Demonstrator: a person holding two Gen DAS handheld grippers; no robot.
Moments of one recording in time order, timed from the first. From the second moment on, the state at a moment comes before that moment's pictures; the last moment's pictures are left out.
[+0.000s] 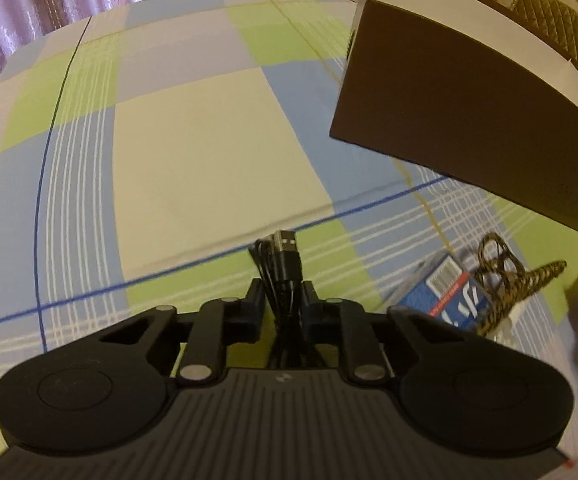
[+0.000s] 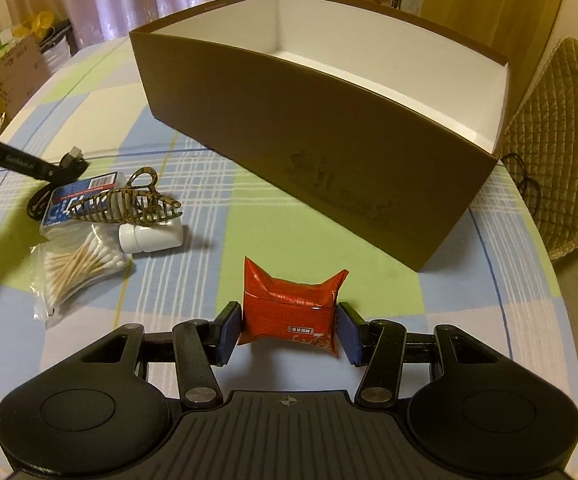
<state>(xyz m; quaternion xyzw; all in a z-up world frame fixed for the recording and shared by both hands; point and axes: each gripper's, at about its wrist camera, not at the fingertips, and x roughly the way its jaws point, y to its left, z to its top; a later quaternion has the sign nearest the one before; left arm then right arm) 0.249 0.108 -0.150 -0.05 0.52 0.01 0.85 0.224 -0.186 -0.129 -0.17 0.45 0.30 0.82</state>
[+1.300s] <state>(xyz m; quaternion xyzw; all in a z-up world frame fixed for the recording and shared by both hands) 0.161 0.089 -0.128 -0.07 0.52 0.02 0.85 0.228 -0.169 -0.132 -0.18 0.45 0.34 0.81</state>
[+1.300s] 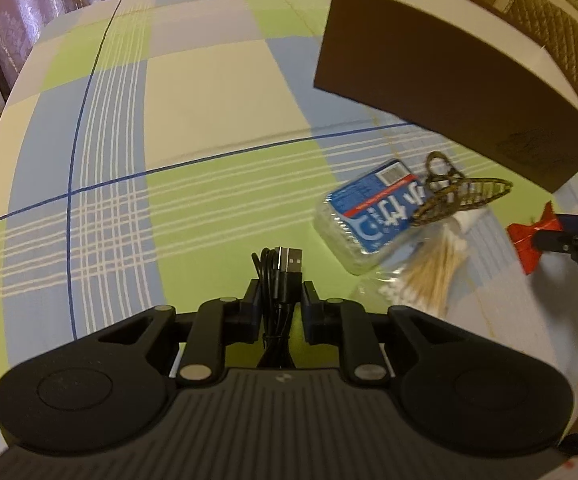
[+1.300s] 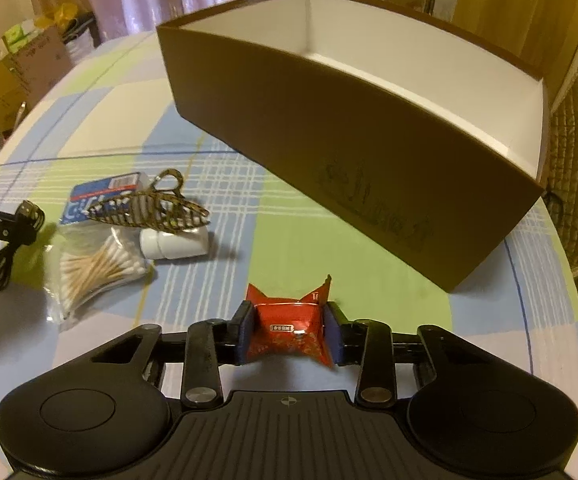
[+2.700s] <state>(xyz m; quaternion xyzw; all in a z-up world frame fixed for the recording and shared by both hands) 0.145 0.081 -0.140 -0.07 0.54 0.06 0.84 0.228 -0.172 -0.156 -0.34 0.40 0.54 0.65</state>
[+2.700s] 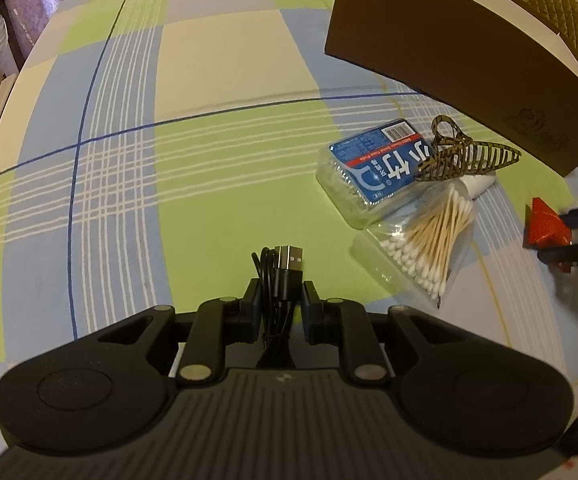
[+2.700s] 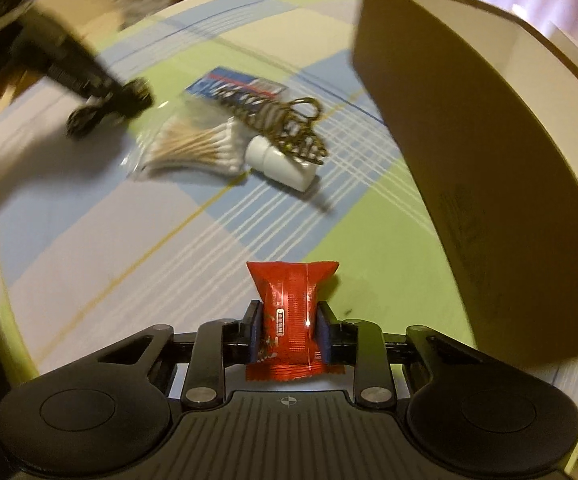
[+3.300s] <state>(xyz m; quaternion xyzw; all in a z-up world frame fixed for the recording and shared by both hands) 0.148 0.051 -0.059 -0.06 0.45 0.01 0.89 0.236 -0.217 -0.090 -0.16 0.44 0.47 0.75</state>
